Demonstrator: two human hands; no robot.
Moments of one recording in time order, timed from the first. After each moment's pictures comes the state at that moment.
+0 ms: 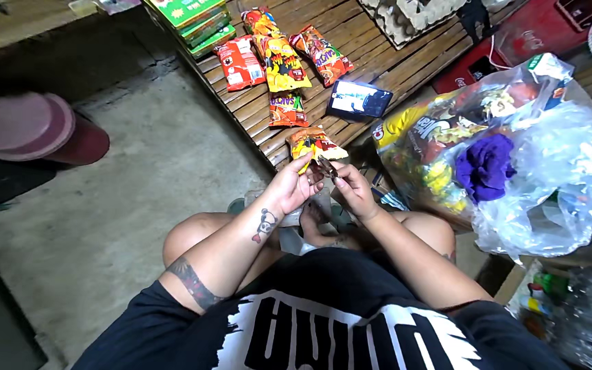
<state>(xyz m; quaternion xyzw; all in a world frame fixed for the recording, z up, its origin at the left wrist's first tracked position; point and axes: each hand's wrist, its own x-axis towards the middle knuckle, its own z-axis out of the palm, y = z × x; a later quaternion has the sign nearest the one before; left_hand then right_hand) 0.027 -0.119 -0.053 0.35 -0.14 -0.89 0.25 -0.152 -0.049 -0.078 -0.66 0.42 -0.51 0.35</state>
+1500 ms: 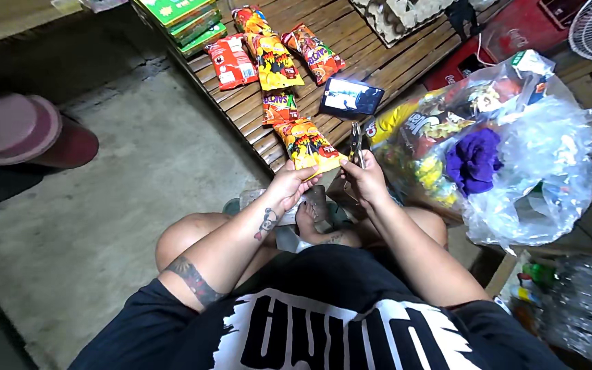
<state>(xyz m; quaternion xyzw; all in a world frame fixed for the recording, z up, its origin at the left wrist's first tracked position) 0.015 -0.111 -0.059 0.42 -0.20 -0.84 0.28 -0.157 -0.050 -0.039 -0.24 0.66 -0.53 0.48</state>
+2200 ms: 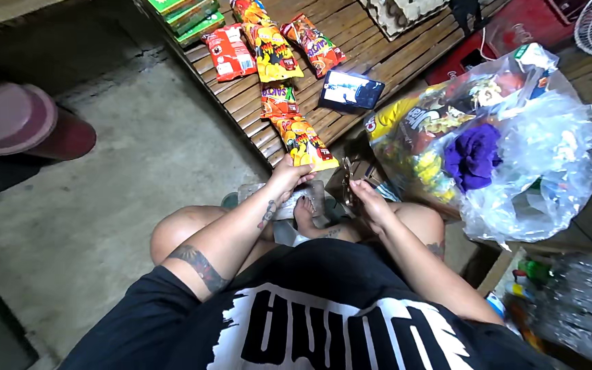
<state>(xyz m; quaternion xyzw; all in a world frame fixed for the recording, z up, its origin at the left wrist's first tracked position) 0.010 -0.109 -0.096 0.46 -0.32 -0.79 0.24 -0.187 0.017 -0.070 -0.25 0.69 -0.41 0.55</state>
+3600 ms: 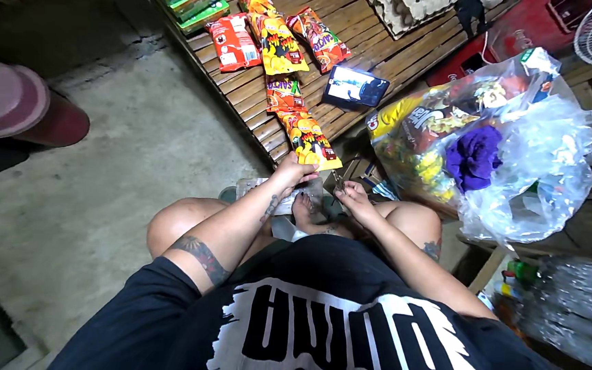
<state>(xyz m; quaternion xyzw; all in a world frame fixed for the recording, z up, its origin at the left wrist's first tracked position) 0.005 -0.113 -0.105 0.45 -0.31 -0.81 0.22 -0.181 0.018 -0.093 -0.45 0.74 -0.19 0.47</state>
